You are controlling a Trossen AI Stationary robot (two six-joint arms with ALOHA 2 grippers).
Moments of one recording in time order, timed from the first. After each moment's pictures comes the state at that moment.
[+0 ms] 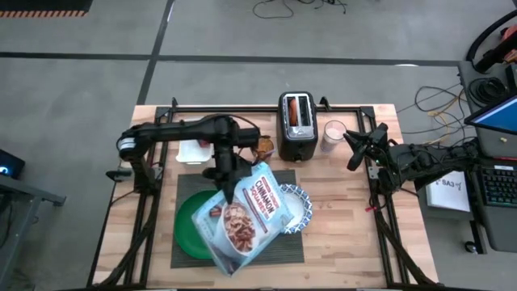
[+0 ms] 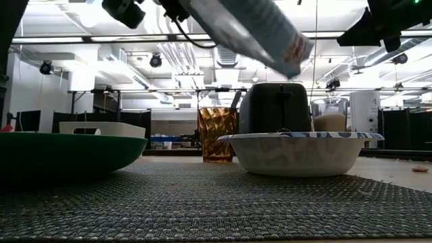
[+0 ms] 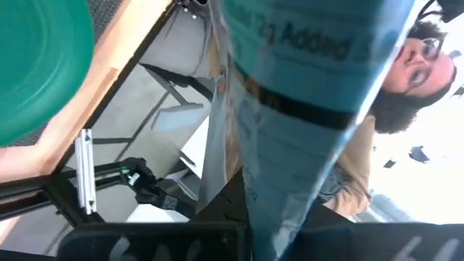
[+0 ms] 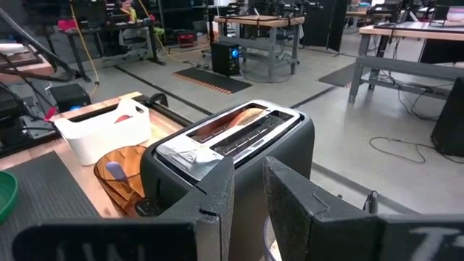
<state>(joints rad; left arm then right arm) 0.14 1.82 1.74 -1.49 1.19 -0.61 0.18 0.37 0.52 -0.41 0.88 0.23</state>
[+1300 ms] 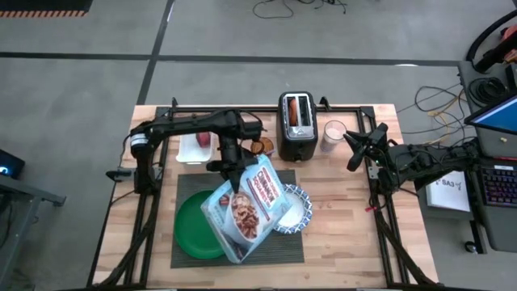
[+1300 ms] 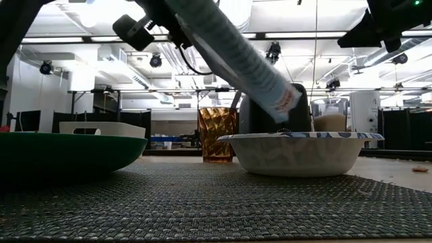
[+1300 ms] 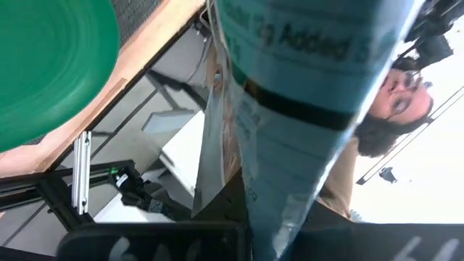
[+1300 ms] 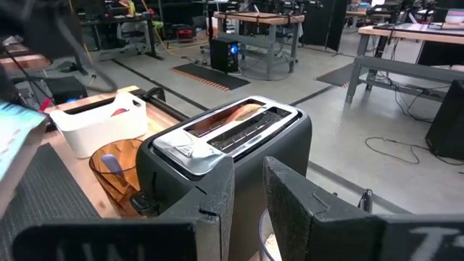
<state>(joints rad) 0.22 1.91 1.74 -1.57 1.20 -0.54 0.18 0.37 0.51 -0.44 0.88 0.22</state>
